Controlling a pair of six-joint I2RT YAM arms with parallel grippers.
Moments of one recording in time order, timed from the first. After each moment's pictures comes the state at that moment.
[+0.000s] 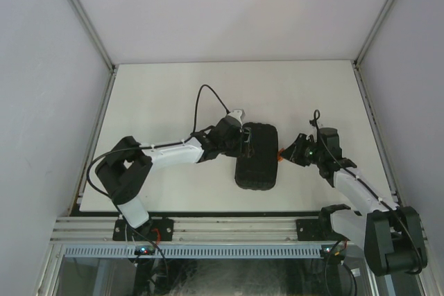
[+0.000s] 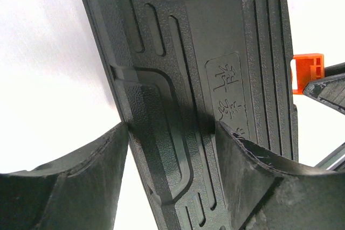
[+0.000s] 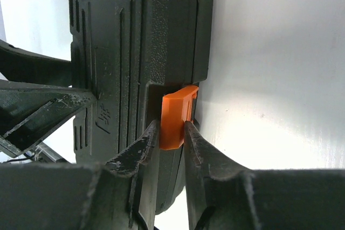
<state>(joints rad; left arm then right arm) -0.88 1.72 1.02 -0.09 -0.04 -0.66 0.14 1.03 0.39 -0.08 -0.45 0.59</state>
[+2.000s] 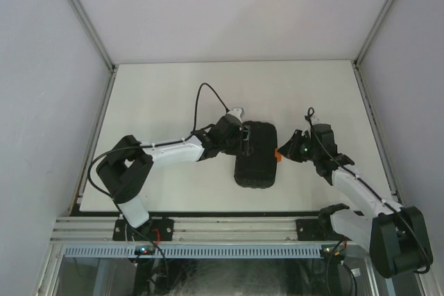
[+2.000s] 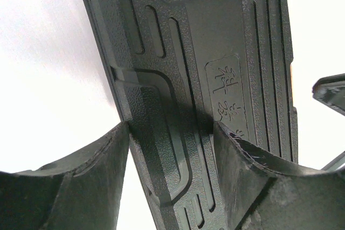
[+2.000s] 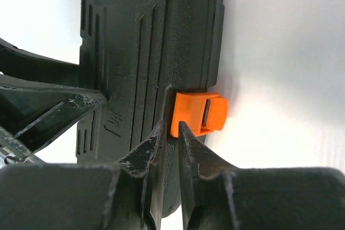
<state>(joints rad) -0.87 1.73 1.03 -0.10 -0.05 -0.66 0.25 1.06 0.45 -0.10 -0.32 0.58</state>
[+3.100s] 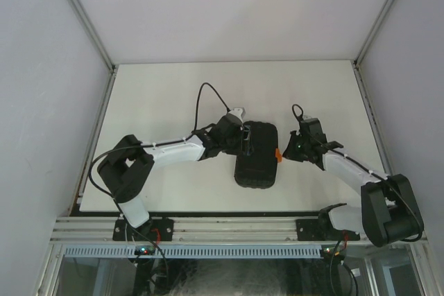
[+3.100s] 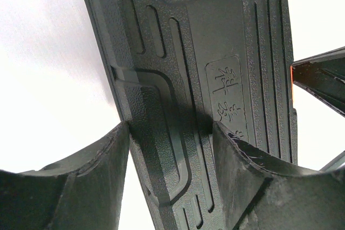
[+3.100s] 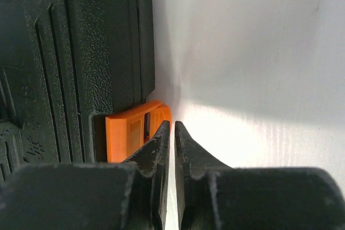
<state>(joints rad) -0.87 1.74 1.05 -0.11 -0.04 -0.65 0.28 1.25 0.57 -0.26 -0.14 0.49</state>
